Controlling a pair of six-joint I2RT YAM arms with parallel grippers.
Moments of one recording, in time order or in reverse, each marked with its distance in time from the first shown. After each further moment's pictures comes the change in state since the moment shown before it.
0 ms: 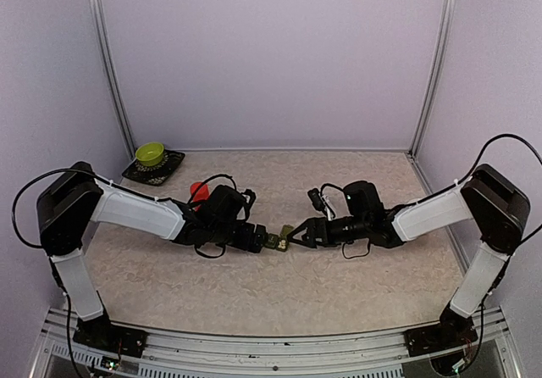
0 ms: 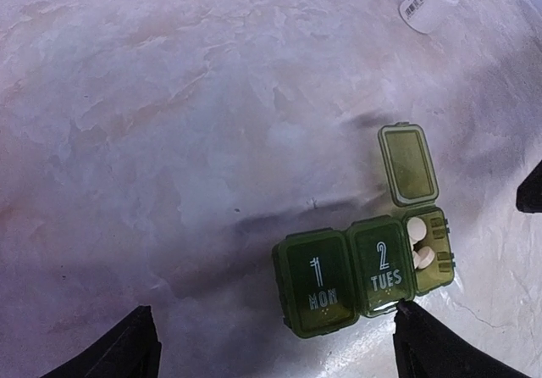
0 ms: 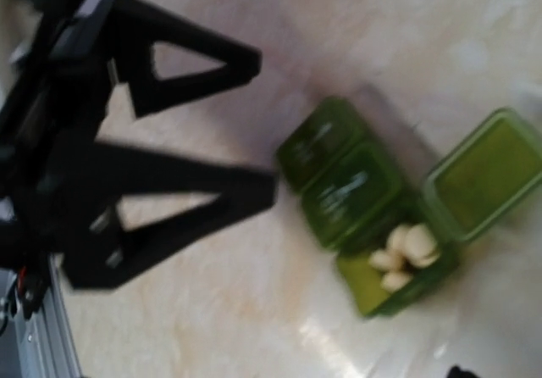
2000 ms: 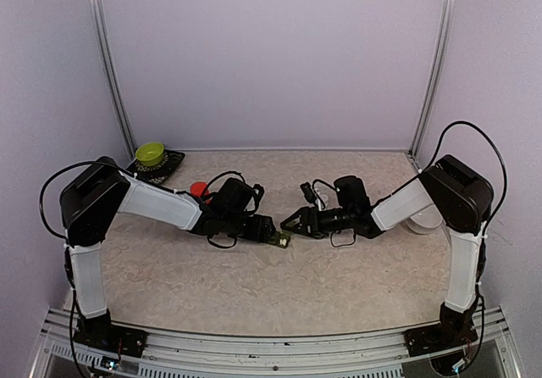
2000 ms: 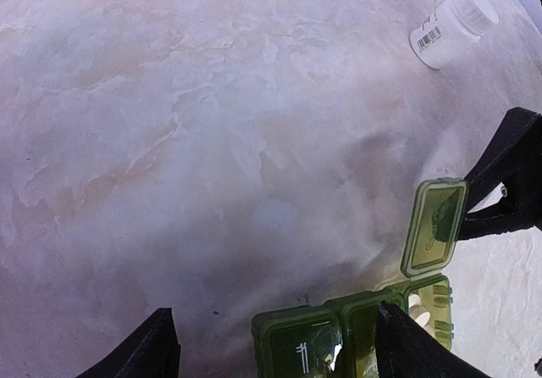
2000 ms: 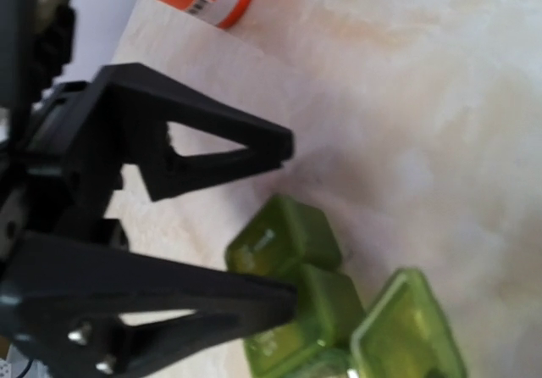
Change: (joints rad) left arm 0.052 0.175 0.158 0.024 0.095 -0.002; right arm -0.095 0.320 0.198 0.159 -0.156 0.068
